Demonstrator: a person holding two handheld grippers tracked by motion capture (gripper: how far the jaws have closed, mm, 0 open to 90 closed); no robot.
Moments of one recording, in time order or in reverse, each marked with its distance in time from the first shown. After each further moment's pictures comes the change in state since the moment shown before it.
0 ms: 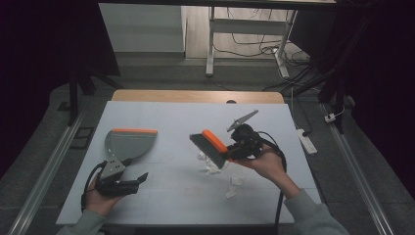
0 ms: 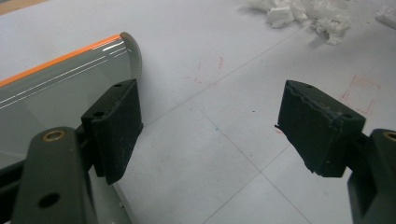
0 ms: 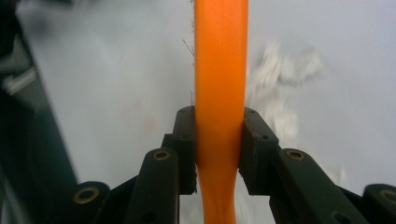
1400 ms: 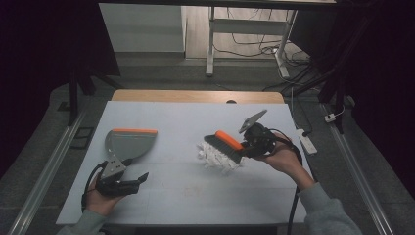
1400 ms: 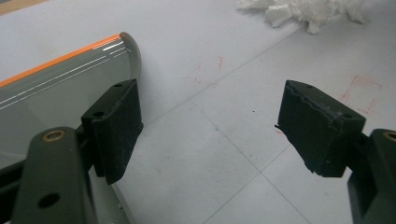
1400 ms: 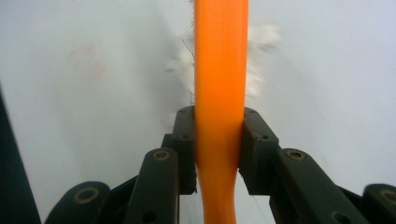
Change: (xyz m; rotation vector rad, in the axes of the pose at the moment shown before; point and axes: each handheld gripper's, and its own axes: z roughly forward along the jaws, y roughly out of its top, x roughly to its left) left arm -0.001 0.000 0.001 0.004 0.002 0.003; right arm -0.034 -0.017 -0.013 0.053 -0.118 -0.105
